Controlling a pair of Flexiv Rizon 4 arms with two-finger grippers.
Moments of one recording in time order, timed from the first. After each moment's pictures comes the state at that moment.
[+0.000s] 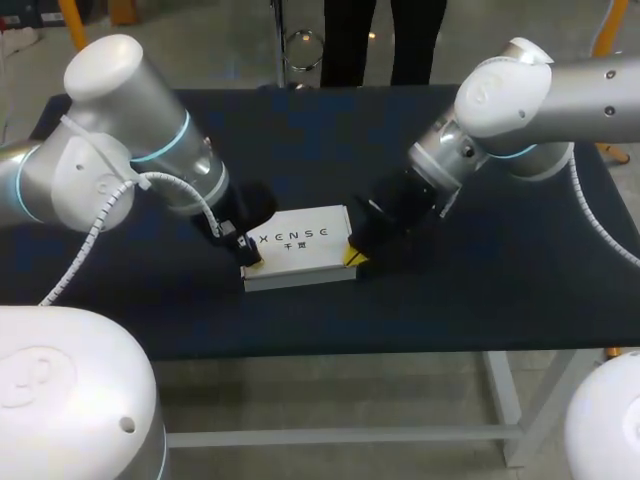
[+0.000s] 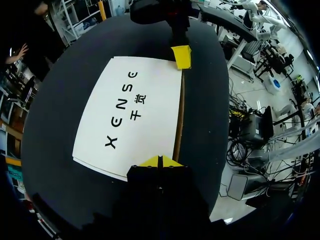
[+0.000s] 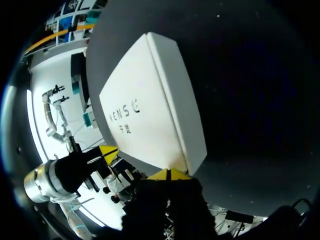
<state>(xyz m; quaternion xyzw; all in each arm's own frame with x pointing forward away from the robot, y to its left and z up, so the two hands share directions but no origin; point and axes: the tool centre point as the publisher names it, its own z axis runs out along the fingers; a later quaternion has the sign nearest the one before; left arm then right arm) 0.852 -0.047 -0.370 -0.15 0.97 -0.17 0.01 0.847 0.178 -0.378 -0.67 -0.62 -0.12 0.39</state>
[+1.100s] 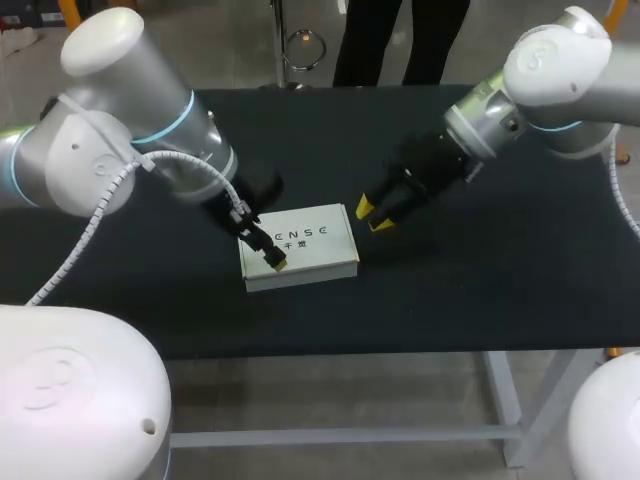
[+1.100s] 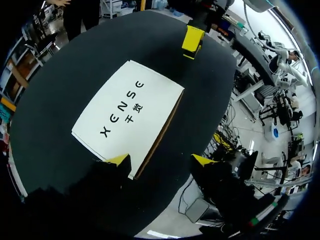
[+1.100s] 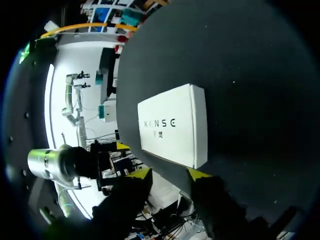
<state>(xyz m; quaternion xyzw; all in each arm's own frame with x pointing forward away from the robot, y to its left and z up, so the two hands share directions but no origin) 0.825 -0.071 -0.320 -0.35 0.92 -0.18 -0.03 0.885 0.140 -0.313 -0.60 -0.68 -0.23 0.35</state>
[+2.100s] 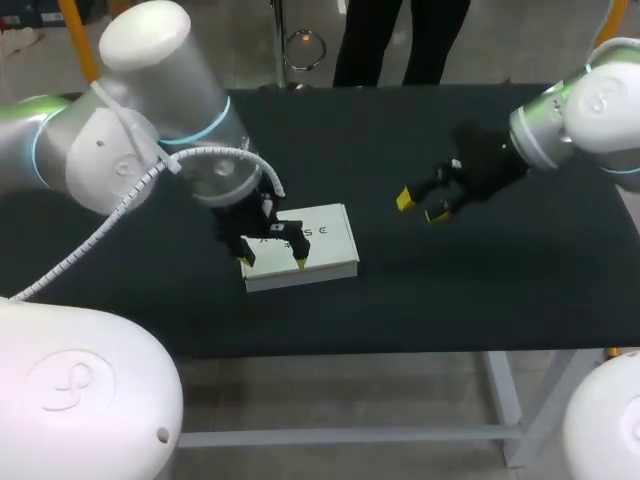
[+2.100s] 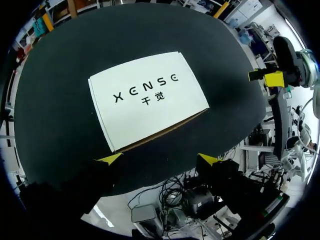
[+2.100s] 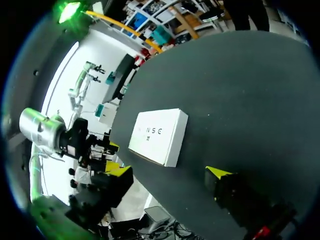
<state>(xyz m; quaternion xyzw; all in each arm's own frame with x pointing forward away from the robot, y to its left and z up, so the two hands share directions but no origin) 0.807 -0.089 -0.319 -0.62 0.77 -0.13 -0.04 0.887 0.064 -0.299 -0.52 -0.76 -0.34 0.19</state>
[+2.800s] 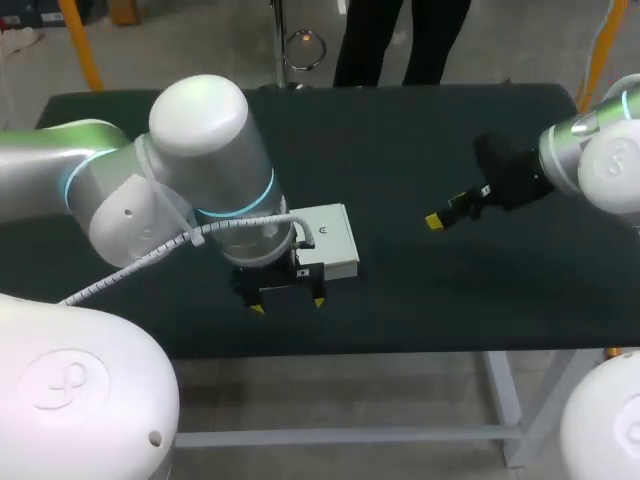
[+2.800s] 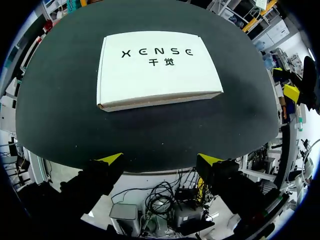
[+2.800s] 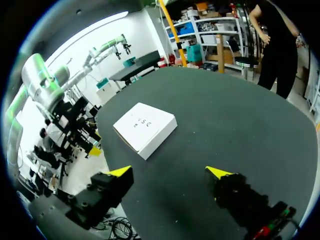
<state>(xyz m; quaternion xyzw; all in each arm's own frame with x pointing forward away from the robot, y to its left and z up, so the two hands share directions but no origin) 0.760 -0.111 -0.361 -0.71 0.70 -0.12 0.00 0.893 0.019 -0.311 -0.35 -0.86 -0.38 0.01</state>
